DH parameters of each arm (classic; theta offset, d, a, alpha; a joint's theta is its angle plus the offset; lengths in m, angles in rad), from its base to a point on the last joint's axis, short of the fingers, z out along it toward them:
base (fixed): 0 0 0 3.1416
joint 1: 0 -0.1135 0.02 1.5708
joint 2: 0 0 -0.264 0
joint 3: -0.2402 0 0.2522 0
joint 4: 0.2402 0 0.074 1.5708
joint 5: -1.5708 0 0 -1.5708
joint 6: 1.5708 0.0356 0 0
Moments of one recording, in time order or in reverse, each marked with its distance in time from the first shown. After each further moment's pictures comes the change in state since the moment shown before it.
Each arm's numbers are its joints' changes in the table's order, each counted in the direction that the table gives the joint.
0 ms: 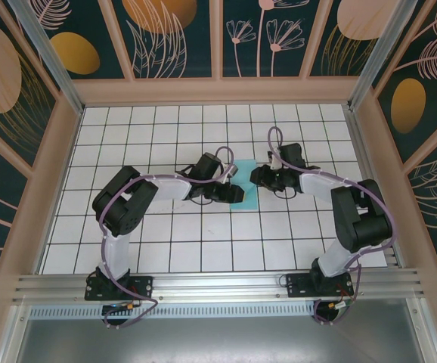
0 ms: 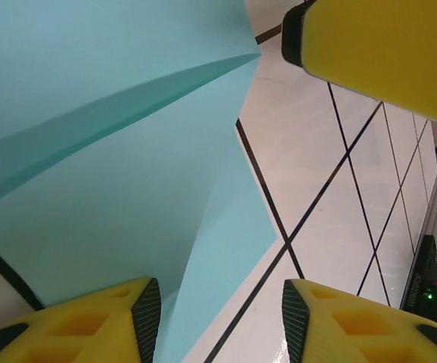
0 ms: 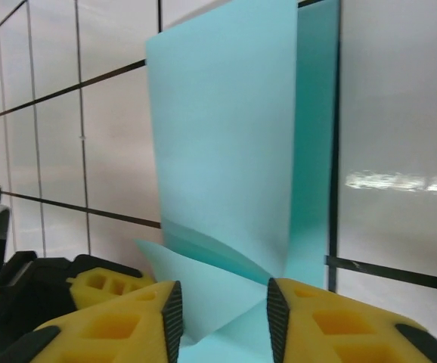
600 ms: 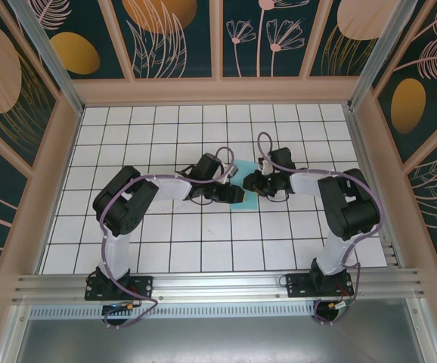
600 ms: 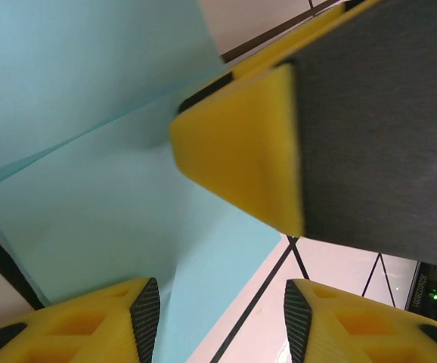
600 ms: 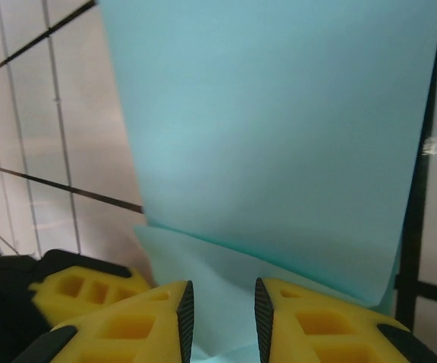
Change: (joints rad) left arm 0.002 0.005 0.000 0.000 0.006 0.009; right arm -0.048 0.139 -0.014 -0.060 0.047 0.045
